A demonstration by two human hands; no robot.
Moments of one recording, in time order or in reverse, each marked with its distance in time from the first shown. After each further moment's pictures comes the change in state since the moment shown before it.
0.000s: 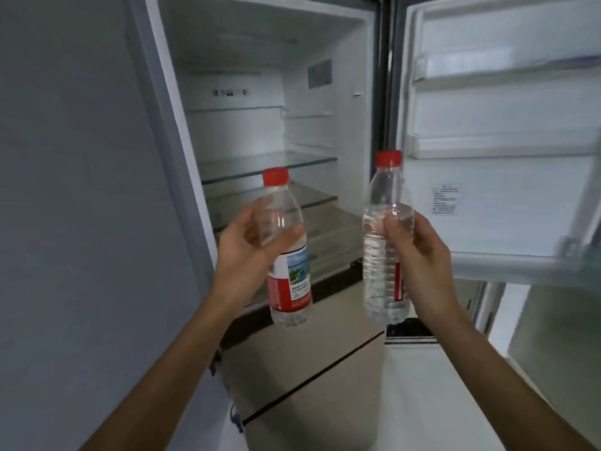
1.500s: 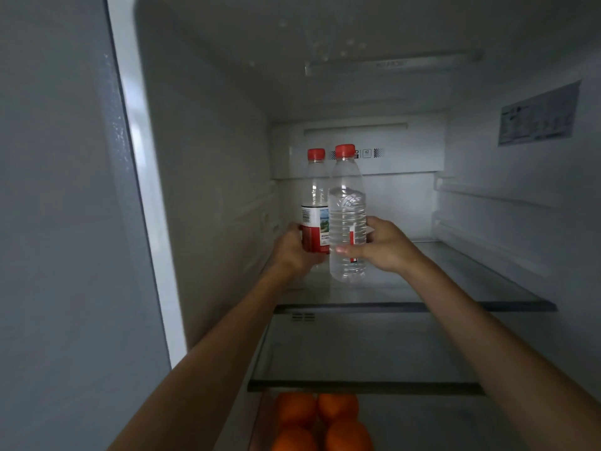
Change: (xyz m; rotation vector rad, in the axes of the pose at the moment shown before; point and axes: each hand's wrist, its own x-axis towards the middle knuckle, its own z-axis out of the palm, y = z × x) left_hand 0.431 -0.133 -0.076 0.696 0.430 -0.186; right_hand 0.451 0.165 0.306 -0.226 -0.841 -0.050
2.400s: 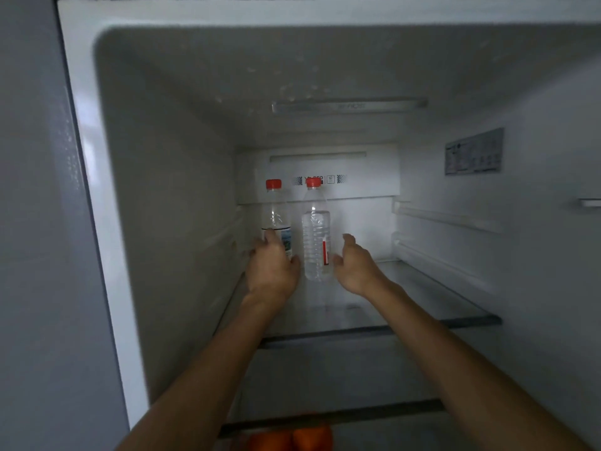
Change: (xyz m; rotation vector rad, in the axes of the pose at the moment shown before) left_hand 0.001 0.032 0.011 0.376 0.184 0.084; right_hand 0.003 -0.006 -0.004 -0.392 0.142 0.094
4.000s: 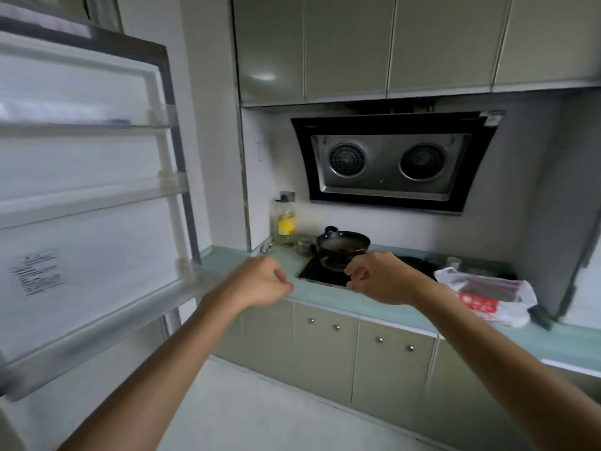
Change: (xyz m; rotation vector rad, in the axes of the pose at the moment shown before) left_hand -0.656 0.296 -0.212 -0.594 -1.294 1.419; right_hand -0.897 -0.145 -0.274 -0.702 0.488 1.327
